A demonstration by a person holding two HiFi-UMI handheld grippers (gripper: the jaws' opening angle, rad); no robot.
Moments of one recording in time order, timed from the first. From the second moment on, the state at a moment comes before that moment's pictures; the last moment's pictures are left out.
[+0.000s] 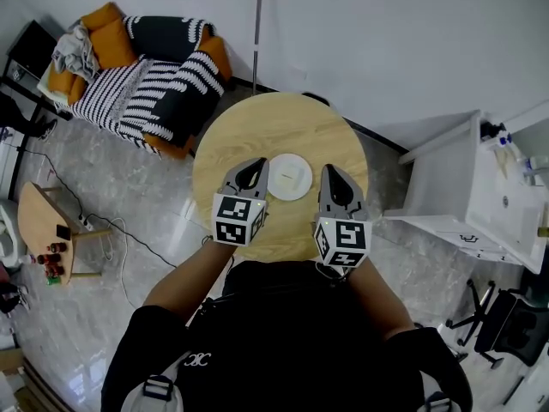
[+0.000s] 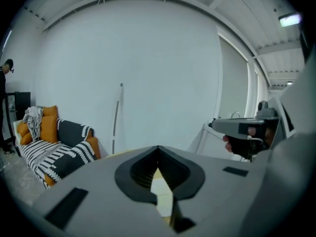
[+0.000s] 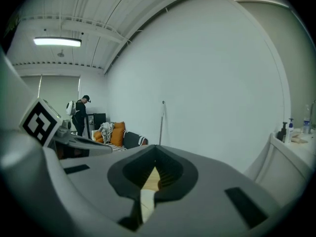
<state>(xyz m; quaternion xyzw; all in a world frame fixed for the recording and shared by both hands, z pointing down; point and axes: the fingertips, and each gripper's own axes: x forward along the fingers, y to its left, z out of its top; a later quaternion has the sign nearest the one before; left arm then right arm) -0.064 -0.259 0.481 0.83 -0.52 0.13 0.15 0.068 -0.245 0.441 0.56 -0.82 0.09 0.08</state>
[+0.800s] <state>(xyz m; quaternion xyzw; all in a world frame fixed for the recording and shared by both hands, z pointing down) -0.055 -0.249 0.440 0.84 -0.52 0.10 0.14 0.061 -0.245 0.446 0.54 -0.84 0.09 0.09</state>
